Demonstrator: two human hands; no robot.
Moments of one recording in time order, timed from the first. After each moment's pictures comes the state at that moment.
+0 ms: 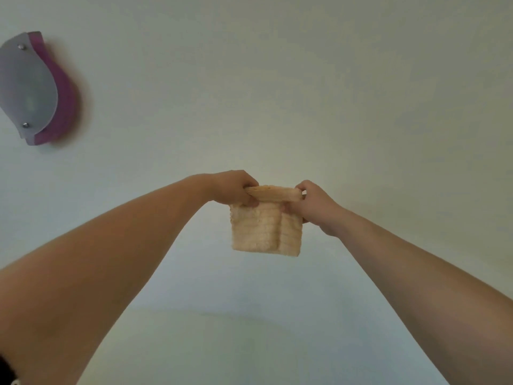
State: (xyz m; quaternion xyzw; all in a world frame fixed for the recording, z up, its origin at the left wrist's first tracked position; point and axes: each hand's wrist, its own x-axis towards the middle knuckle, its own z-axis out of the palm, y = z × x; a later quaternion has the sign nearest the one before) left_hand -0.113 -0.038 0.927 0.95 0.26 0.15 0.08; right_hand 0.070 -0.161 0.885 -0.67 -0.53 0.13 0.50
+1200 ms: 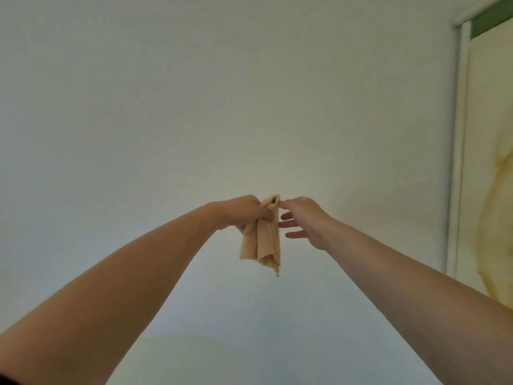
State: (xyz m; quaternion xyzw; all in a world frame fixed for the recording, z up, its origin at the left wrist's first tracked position) left_hand 0.128 -0.194 0.908 0.91 0.24 0.14 0.30; right_hand 0.244 -0.318 0.880 -0.66 -0.40 0.21 0.60
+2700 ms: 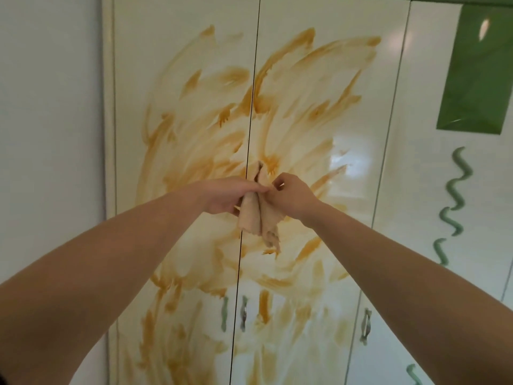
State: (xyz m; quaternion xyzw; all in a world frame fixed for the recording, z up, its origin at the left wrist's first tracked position) left_hand 0.582 -0.551 0.884 0.75 -0.39 -0.22 0.49; right_hand 0.488 -0.694 0.875 -0.90 0.06 -0.29 0.33
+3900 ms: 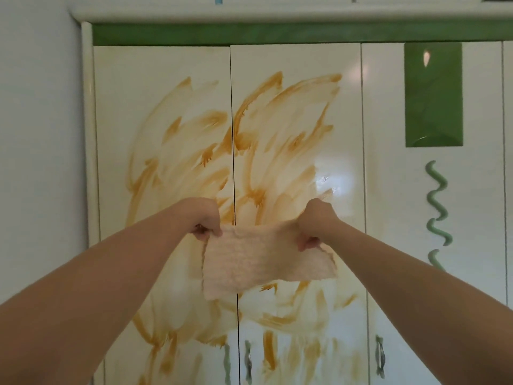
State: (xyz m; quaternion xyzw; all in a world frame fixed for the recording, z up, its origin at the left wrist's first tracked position) left_hand 0.598 -0.542 0.933 0.97 -0.18 0.00 0.14; right_hand 0.468 -0.738 0.900 -0.90 0.29 -0.24 0.25
